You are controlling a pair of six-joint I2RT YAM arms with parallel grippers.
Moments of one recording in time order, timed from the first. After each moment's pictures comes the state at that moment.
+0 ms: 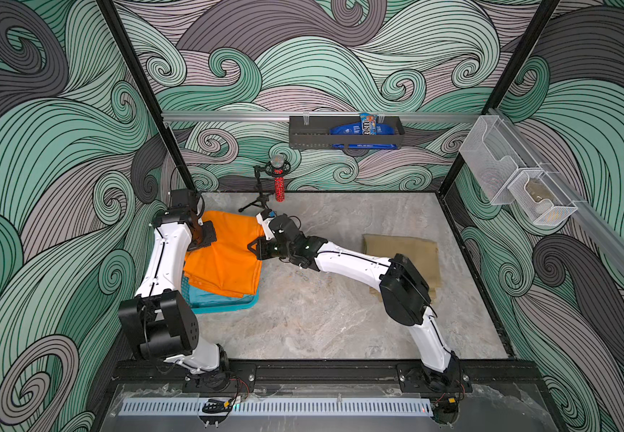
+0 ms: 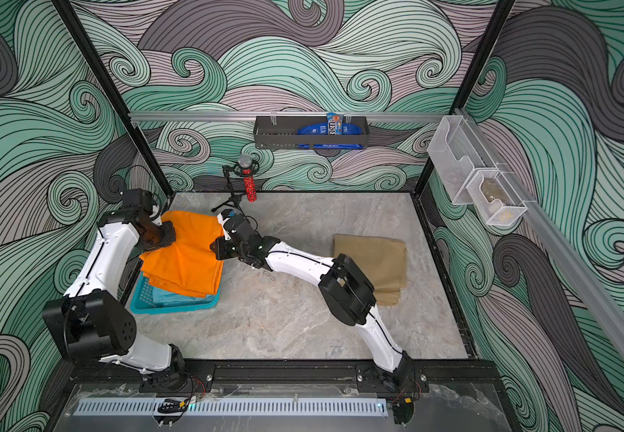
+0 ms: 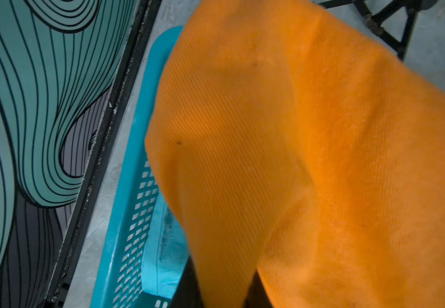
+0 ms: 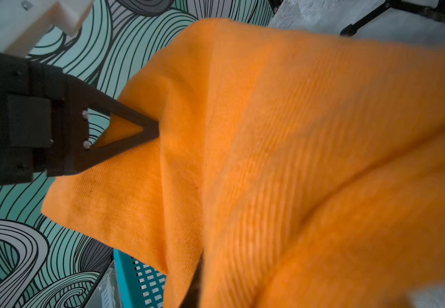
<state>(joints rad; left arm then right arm) 0.24 1.52 1.41 -1.00 -0.07 -0.13 0.95 2.21 1.83 -0.14 -0.17 0.65</state>
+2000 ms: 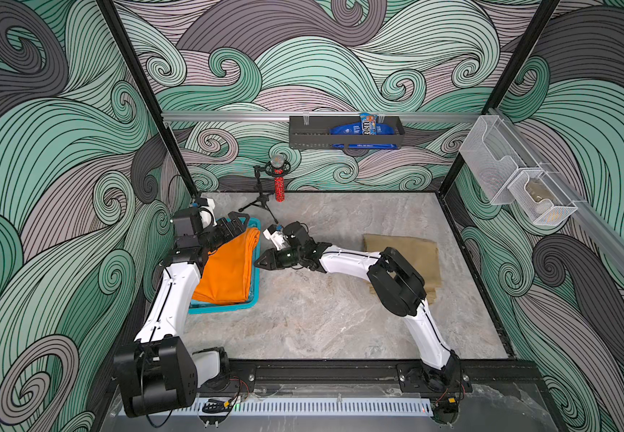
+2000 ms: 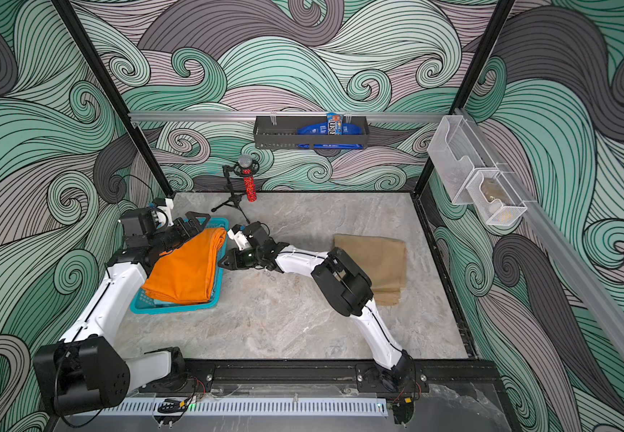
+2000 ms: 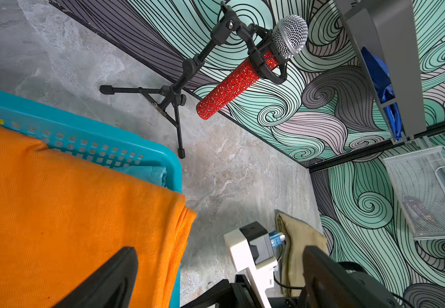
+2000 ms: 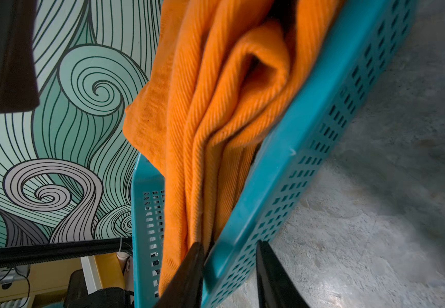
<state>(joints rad) 0.16 1.21 0.95 -0.25 0.54 -0.51 0.86 2.27 1.64 0.06 -0.59 0.75</state>
